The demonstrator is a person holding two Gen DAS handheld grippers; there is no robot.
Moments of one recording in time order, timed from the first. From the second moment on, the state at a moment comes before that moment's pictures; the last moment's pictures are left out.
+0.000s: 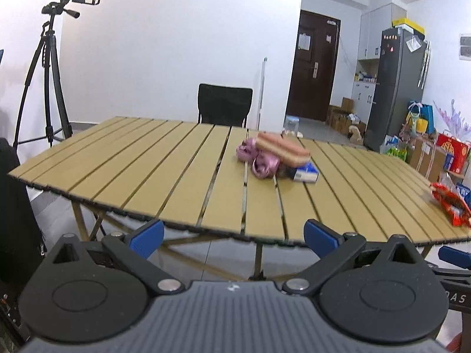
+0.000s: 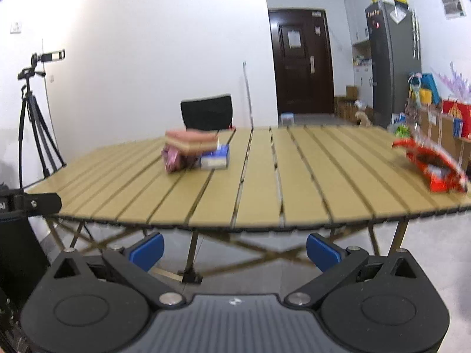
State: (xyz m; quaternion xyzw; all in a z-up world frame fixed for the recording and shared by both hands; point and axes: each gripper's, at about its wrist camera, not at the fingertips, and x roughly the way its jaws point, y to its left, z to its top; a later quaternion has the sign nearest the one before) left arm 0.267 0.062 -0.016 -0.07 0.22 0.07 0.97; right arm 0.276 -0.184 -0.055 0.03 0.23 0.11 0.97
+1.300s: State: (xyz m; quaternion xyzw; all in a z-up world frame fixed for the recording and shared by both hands) left arm 0.476 0.127 0.008 -0.09 0.25 0.08 0.96; right arm 0.500 -0.114 -0.009 0.00 0.22 0.12 0.97
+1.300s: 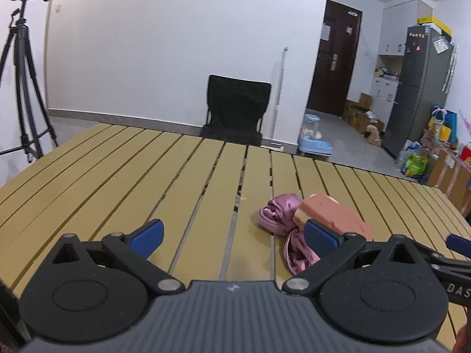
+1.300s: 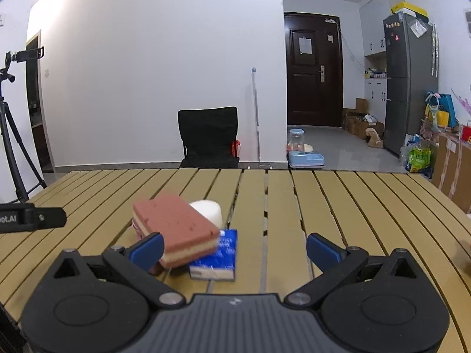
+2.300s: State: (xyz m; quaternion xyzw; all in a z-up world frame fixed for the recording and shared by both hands) left arm 0.516 0.193 -0.016 -0.12 0.28 0.11 0.95; right arm 0.593 -0.041 -0.048 -0.02 0.29 0.21 0.94
